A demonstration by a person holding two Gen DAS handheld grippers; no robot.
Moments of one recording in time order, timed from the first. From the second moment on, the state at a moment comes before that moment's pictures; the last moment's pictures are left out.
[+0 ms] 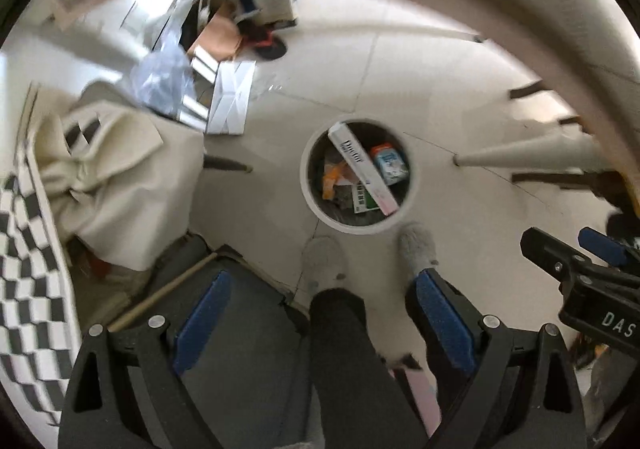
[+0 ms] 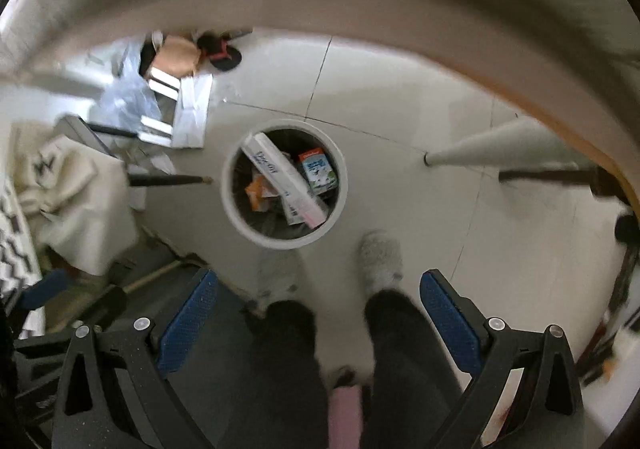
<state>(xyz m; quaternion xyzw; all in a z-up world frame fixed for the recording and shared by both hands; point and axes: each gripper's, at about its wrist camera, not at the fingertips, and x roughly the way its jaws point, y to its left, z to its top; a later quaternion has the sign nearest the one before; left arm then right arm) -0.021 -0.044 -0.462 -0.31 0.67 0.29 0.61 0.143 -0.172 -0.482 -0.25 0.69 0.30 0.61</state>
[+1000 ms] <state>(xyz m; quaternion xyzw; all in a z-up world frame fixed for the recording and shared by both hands) -0.048 -0.057 -0.141 -0.31 0.56 0.14 0.76 0.094 -0.264 -0.109 -0.06 0.67 0.37 0.64</state>
